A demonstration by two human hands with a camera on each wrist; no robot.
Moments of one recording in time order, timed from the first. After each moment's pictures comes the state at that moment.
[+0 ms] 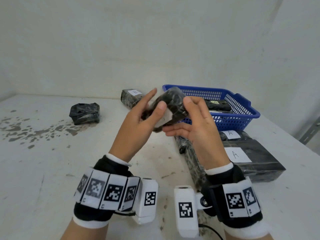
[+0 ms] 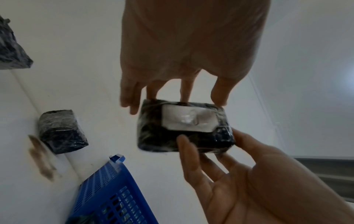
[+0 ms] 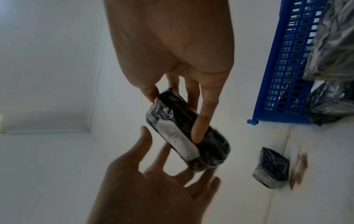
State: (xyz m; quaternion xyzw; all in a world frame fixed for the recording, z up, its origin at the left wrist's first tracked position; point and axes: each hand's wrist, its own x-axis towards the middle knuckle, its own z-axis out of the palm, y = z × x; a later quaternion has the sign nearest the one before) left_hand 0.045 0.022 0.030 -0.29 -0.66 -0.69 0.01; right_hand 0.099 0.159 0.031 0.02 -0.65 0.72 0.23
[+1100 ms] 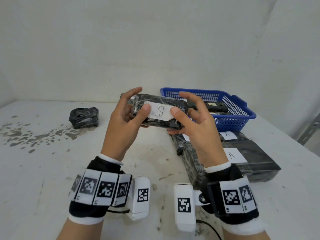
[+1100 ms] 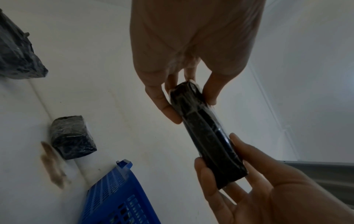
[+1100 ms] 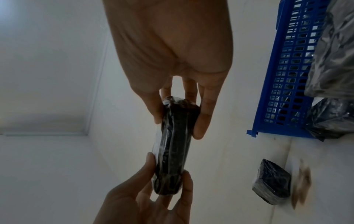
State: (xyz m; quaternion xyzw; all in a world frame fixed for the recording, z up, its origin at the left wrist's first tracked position) left_hand 0.036 0.014 0.028 -0.26 -0.63 -0.73 0.06; right_hand 0.097 0.172 0.027 0.03 -0.67 0.68 0.27
